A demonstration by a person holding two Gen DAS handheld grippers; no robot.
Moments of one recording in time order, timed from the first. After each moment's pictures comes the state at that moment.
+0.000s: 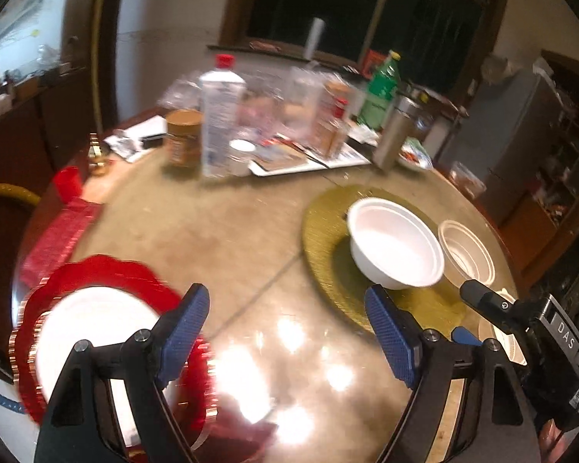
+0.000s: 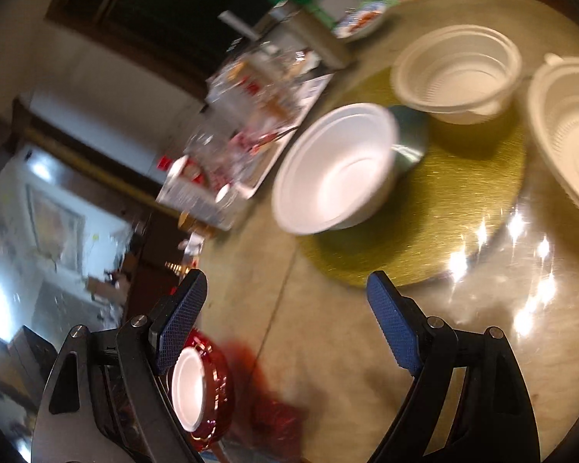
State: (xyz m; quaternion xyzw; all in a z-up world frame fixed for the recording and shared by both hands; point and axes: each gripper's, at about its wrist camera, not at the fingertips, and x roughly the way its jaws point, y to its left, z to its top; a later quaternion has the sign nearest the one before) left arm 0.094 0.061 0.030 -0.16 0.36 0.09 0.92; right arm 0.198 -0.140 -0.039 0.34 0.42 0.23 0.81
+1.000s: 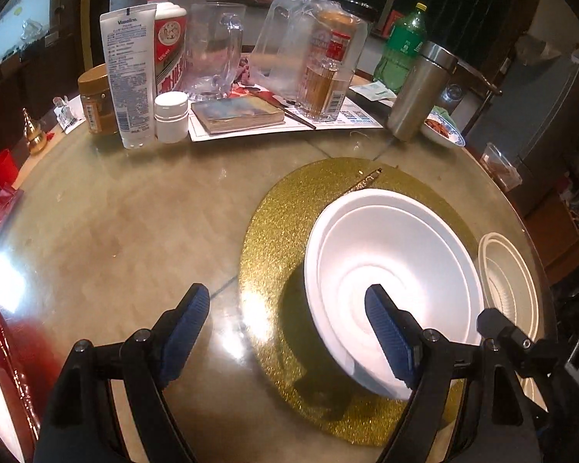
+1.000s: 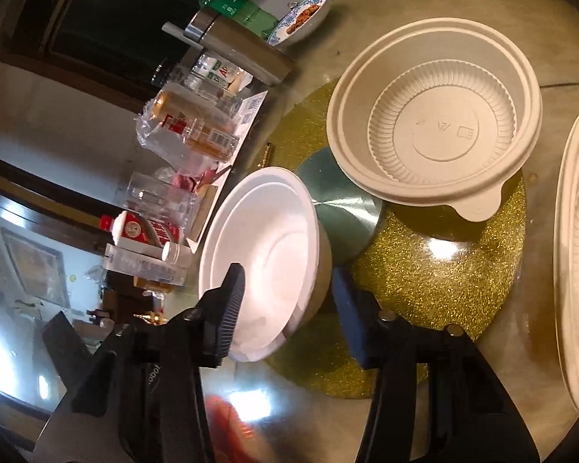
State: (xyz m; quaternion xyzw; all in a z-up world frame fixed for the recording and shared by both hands) left arm 0.229 0.021 -0.026 -0.19 0.42 0.12 0.88; right arm 0.303 -0.169 -0.070 0.36 0.46 0.17 0.79
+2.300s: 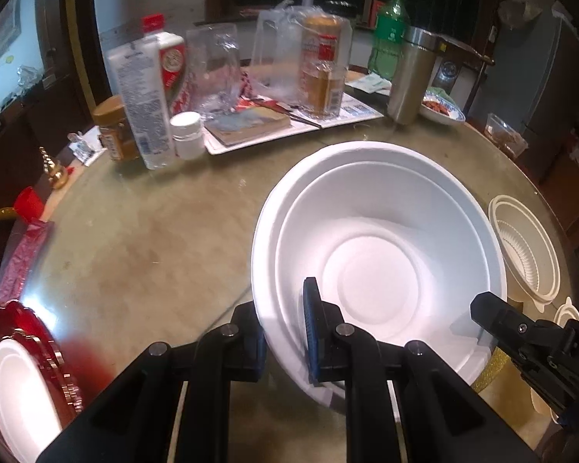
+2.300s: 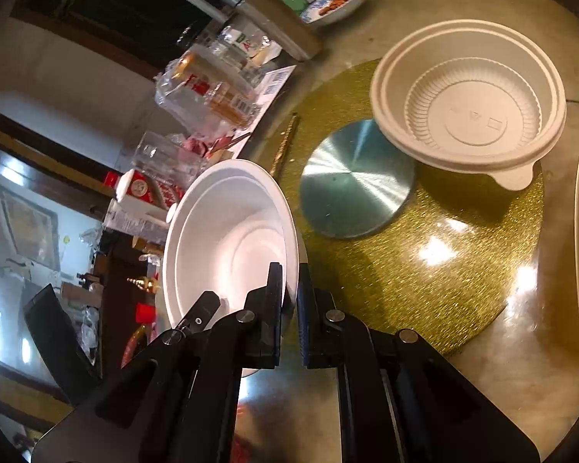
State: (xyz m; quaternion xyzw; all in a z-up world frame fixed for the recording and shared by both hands) left arm 0.203 0.019 -0.014 -0.10 0.42 0.13 0.89; right arm 0.288 -0.138 -0.057 0.30 0.47 0.21 0.80
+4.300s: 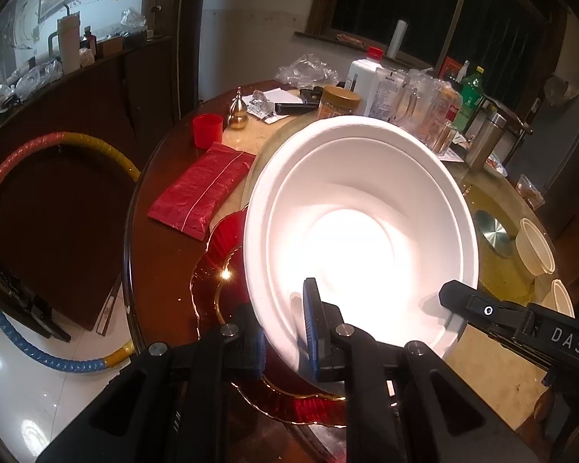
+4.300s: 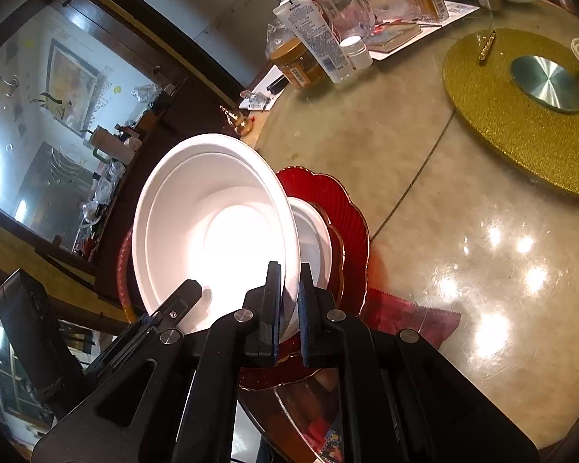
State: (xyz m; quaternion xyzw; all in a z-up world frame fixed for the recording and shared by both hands) left arm -0.032 0.185 0.003 -0.19 0.38 0.20 0.88; right arm 0.108 0.065 -0.031 0.13 0.51 0.36 0.77
